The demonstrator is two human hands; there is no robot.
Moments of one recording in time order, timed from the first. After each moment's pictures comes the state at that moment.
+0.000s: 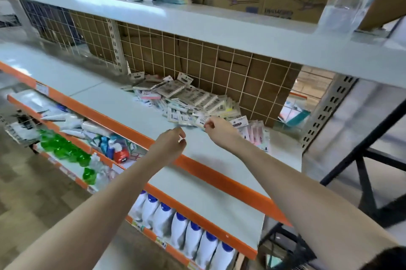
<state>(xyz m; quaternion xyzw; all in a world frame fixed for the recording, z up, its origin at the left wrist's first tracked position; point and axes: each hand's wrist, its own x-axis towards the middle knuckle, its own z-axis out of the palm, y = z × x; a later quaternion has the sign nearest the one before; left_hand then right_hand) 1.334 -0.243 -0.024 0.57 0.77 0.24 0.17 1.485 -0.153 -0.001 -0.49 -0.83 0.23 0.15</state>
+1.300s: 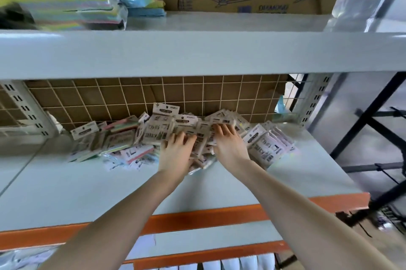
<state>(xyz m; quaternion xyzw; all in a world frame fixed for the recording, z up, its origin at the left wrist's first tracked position) 1.204 -0.059 -0.064 0.83 0.54 0.11 -0.08 1.370 -0.079 -0.051 -0.69 -0.70 -0.06 0.14</state>
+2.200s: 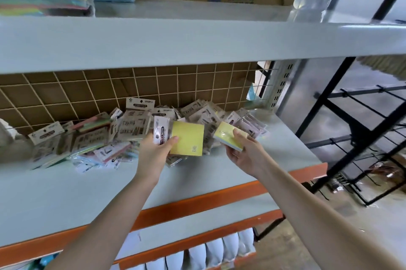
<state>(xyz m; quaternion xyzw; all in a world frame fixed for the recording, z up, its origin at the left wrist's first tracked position) 1.199 -0.094 -0.035 0.52 0.48 0.48 0.52 1.418 -0.163 -0.035 -0.46 -0.07 0.58 0.66</state>
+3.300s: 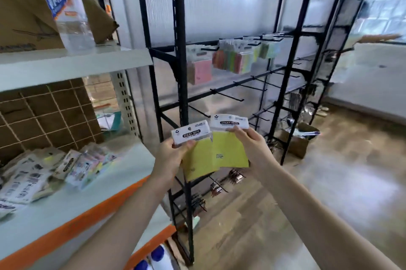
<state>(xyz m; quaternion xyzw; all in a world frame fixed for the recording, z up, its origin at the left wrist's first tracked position) 1.585 -0.342 0.027 0.66 0.27 0.34 0.61 1.716 -0.486 0.046 -0.65 -0.21 0.22 0.70</state>
